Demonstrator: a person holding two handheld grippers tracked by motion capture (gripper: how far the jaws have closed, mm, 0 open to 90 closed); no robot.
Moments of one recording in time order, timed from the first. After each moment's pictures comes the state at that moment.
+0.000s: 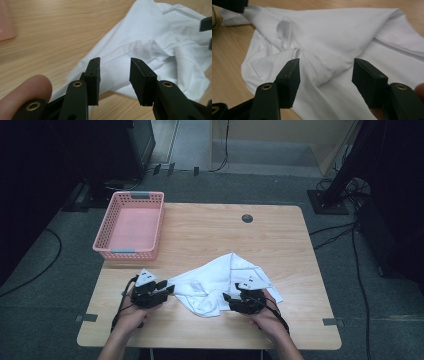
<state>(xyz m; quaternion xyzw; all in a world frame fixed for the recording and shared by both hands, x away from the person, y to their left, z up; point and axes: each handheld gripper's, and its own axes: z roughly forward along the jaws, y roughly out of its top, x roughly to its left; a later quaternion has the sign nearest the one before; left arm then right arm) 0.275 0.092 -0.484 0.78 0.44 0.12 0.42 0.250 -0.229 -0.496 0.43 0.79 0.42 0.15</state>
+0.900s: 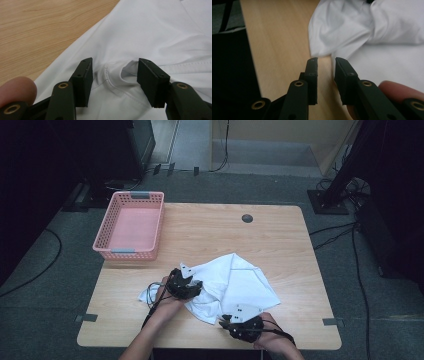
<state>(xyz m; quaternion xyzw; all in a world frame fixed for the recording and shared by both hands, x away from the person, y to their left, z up) 0.311 0.007 -0.509 0.81 0.45 0.17 0.34 0.190 -0.221 -0.507 0.25 0.88 0.39 0.09</state>
